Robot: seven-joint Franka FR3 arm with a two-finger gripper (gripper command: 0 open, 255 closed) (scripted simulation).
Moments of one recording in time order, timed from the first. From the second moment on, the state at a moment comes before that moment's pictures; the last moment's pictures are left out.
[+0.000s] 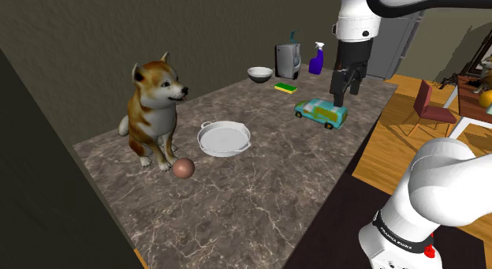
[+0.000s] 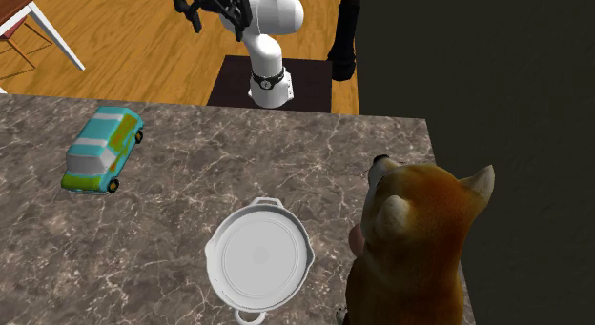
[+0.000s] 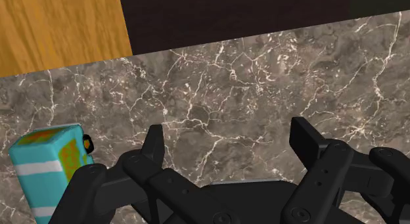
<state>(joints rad) -0.01 -0.83 -0.03 -2.38 -0.11 1.42 0.08</state>
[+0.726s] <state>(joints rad) 0.04 -0.68 0.00 -2.48 0.06 1.72 0.18</state>
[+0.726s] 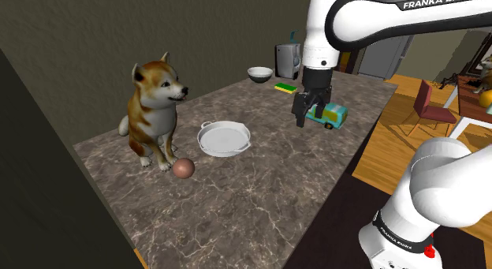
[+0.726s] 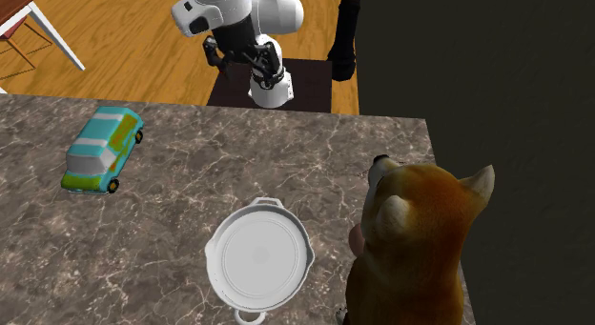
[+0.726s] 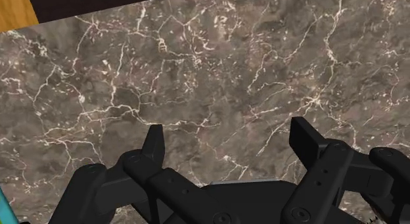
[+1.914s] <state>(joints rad) 0.18 -0.17 0.06 -2.36 0.44 2.26 0.22</state>
